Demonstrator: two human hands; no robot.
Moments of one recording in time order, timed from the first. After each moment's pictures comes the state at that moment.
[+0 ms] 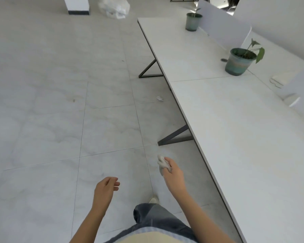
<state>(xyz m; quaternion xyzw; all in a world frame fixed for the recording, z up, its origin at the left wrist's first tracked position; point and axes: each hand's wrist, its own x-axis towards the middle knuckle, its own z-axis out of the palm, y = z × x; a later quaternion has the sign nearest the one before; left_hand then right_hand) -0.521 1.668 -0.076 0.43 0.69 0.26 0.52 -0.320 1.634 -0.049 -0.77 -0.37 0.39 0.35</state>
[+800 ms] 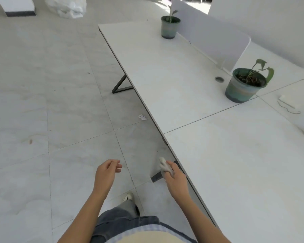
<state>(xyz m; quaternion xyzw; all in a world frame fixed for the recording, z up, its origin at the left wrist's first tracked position) -0.360 2.089 -0.053 0.53 0.59 0.25 0.55 -0.196 1.969 -0.052 -0.80 -0.27 0.37 0.40</state>
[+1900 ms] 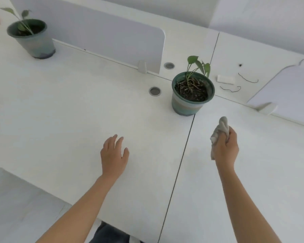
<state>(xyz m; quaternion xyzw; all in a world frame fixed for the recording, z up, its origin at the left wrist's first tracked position) 0.029 2.362 -0.065 0.93 0.23 0.02 0.27 0.127 2.090 -0.003 -0.82 0.20 -0.09 0.53</state>
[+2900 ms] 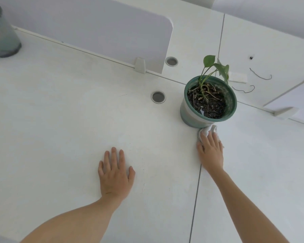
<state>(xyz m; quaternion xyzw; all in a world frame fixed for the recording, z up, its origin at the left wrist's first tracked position) 0.080 2.399 -0.127 0.98 0.17 0.00 0.07 0.202 2.134 -0.096 -0.99 0.00 0.08 0.14</state>
